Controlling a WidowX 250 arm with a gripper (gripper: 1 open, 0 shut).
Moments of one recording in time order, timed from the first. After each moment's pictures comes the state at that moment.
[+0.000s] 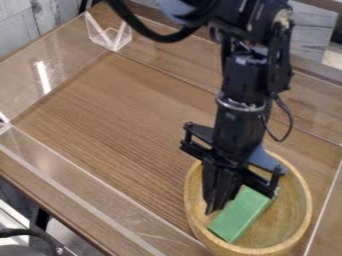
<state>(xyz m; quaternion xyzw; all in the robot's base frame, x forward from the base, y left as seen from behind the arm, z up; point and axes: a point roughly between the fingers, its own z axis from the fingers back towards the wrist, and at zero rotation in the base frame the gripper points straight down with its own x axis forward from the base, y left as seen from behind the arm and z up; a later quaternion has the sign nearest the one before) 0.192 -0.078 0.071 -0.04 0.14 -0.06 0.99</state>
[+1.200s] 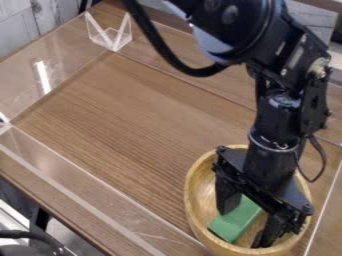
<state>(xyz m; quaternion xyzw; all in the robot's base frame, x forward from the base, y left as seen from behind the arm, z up) 0.195 -0.121 0.046 -0.04 0.08 -0.14 0.99</state>
